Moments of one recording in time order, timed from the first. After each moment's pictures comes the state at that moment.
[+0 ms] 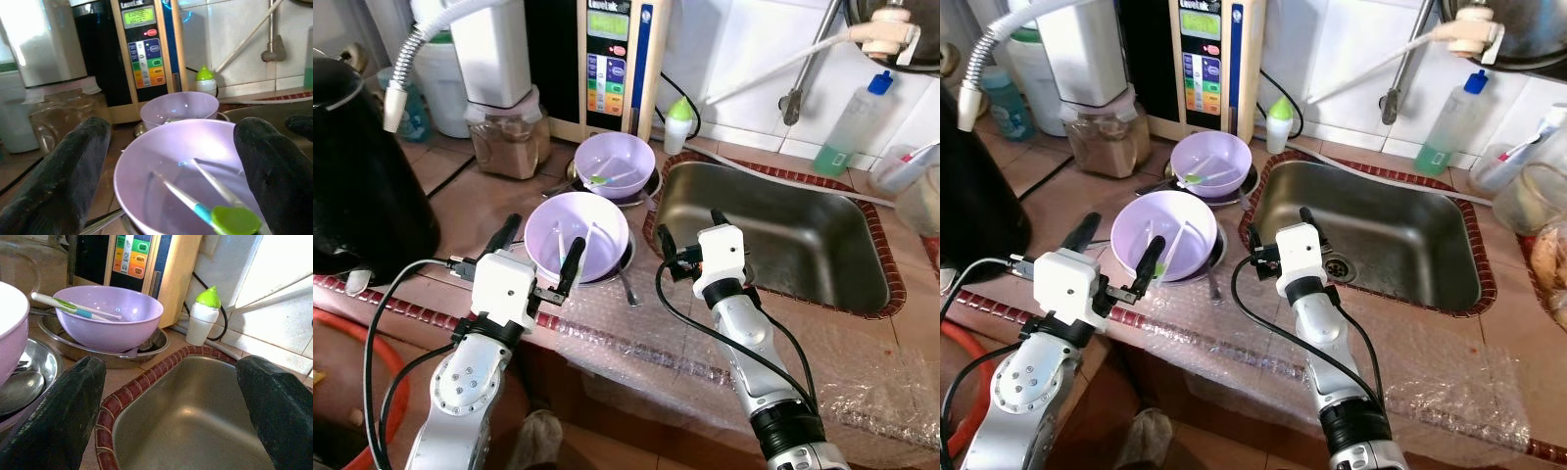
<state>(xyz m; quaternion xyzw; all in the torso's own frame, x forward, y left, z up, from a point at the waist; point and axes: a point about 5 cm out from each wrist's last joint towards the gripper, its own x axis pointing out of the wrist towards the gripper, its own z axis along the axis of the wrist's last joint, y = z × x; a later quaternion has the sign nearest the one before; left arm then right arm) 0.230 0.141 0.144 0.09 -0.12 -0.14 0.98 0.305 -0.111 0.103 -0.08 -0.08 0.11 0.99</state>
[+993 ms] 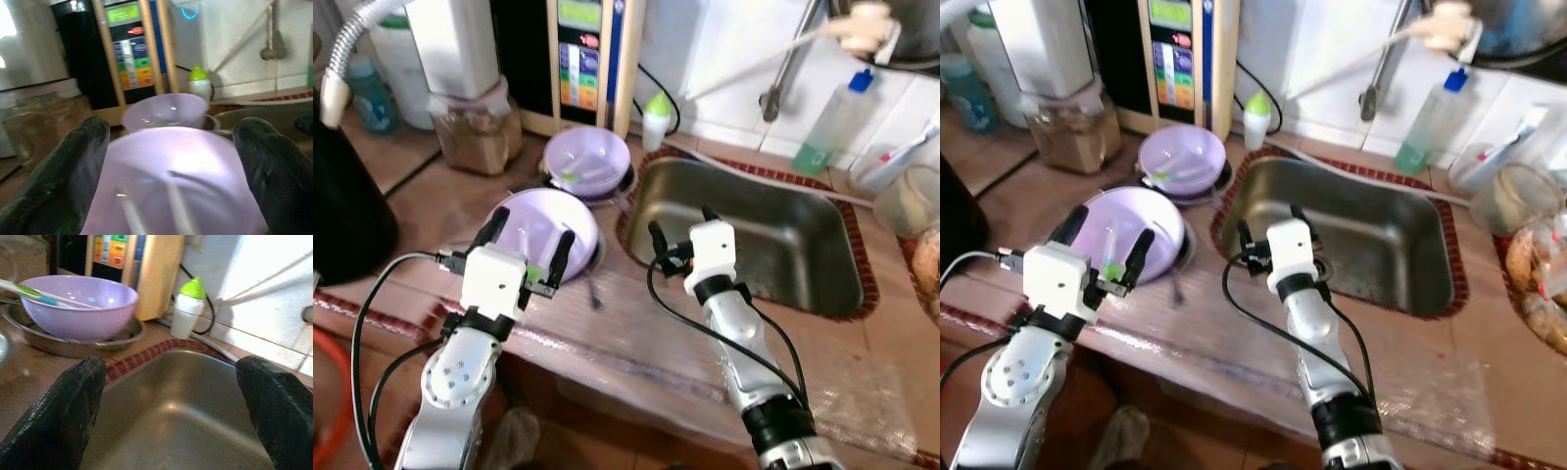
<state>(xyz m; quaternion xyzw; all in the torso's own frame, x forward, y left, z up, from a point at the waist) 0.233 0.144 0.148 0.10 -0.13 -0.13 0.98 0.309 -0.103 0.108 -0.07 -0.08 0.12 0.99</state>
